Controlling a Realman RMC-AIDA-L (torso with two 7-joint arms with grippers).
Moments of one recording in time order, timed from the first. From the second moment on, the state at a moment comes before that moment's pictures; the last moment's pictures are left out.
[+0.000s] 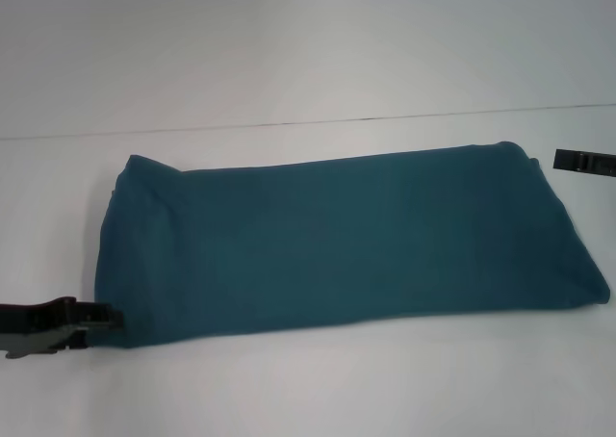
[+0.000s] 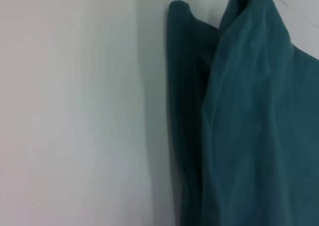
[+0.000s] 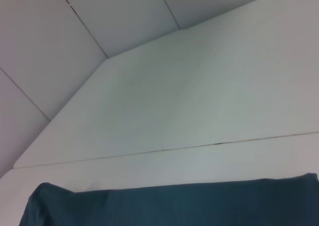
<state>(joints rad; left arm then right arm) -0.55 -2.11 0.58 0.91 2.56 1.42 -2.56 0.53 1.92 -0.42 -0.75 -2.15 -1.43 1.99</state>
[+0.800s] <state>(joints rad) -0.62 -2.13 0.59 0.85 2.56 1.37 -2.53 0.53 1.92 -0.42 -0.75 -2.15 -1.42 1.98</state>
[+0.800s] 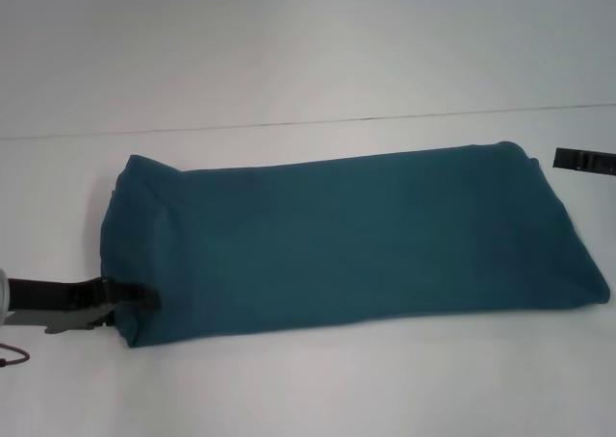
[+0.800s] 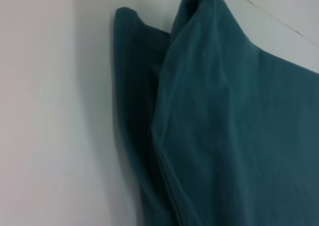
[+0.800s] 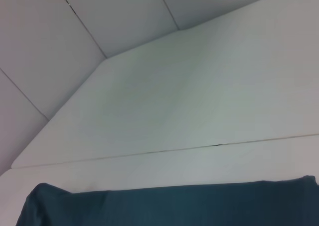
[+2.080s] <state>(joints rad) -0.63 -2.11 0.63 0.87 2.59 1.37 -2.52 0.53 1.92 -0.42 -0.75 -2.15 -1.43 1.98</state>
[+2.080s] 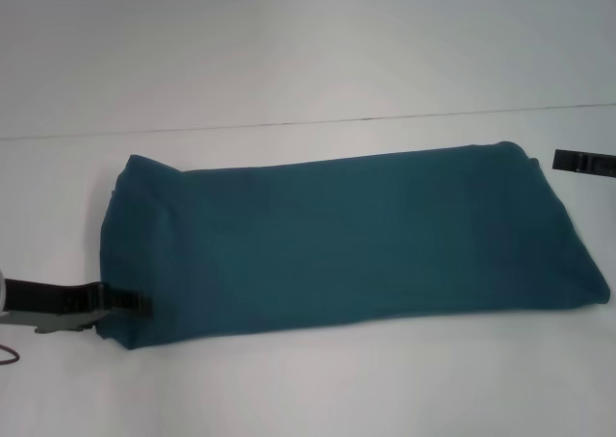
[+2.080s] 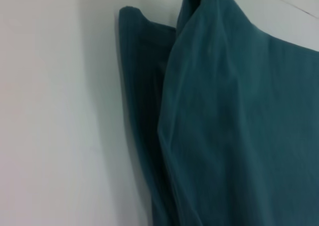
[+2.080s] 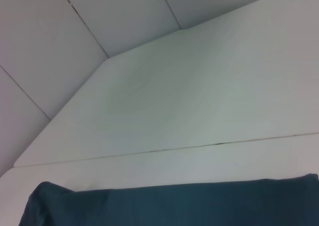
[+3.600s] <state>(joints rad) -0.64 -2.12 0.68 0.87 2.63 1.30 -2.52 0.53 1.92 -0.42 -0.75 -2.15 -1.43 1.98</state>
